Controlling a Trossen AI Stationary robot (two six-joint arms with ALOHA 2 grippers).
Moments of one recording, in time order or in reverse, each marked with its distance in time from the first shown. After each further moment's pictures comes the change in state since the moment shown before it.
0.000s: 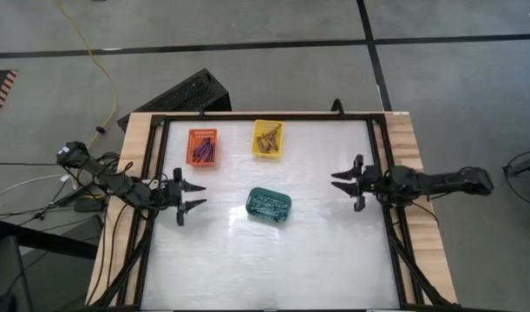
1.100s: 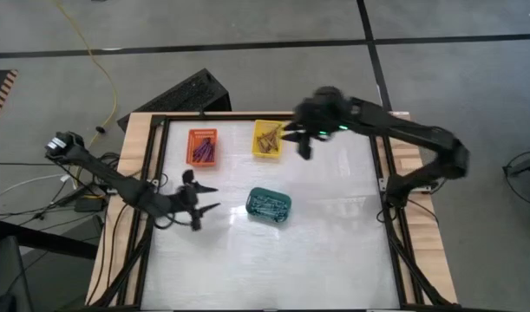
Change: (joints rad) left arm -0.002 0.673 0.424 -0.029 -0.059 -0.019; right arm -0.480 1.217 1.425 -0.768 -0.428 -0.159
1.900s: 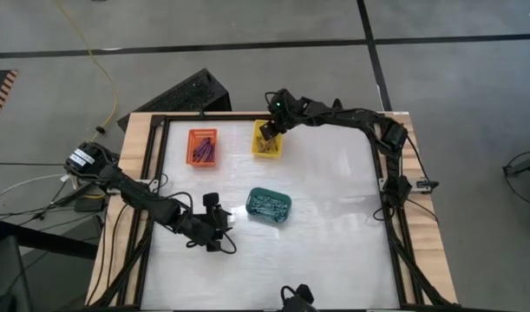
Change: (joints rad) left arm 0.001 0.506 0.204 -0.112 0.213 -0.205; right arm -0.189 0.523 0.004 0.293 -0.063 0.497
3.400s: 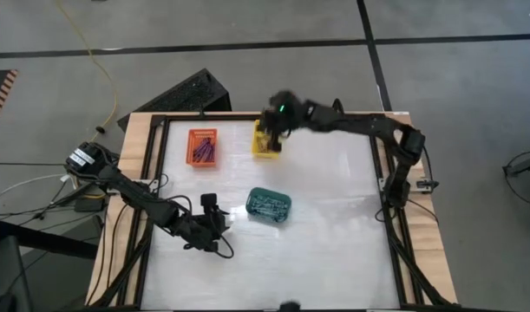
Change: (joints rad) left arm -0.035 0.000 -0.001 -0.049 -0.058 0.036; right arm 0.183 -0.178 -0.001 0.005 0.160 -0.919
